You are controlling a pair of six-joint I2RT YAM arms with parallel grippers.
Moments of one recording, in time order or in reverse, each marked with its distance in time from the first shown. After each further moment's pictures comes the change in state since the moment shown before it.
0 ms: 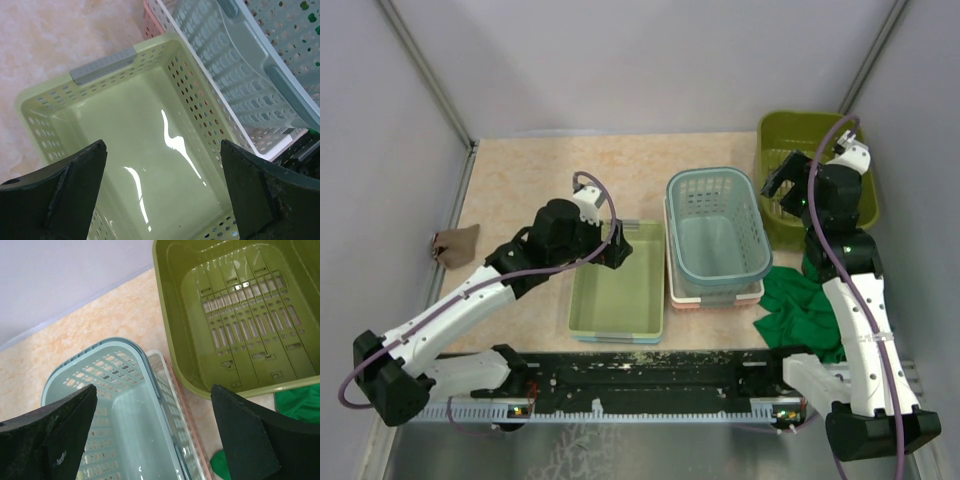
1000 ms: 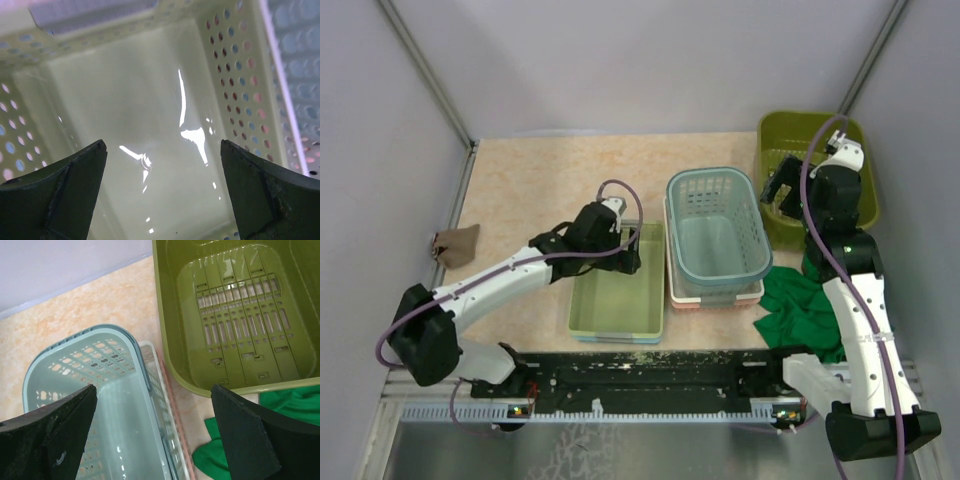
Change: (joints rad) left arm -0.050 0.258 -0.012 -0.052 -0.074 -0.153; right arm 0.000 0.000 0.004 -0.017 -0.027 -0.092
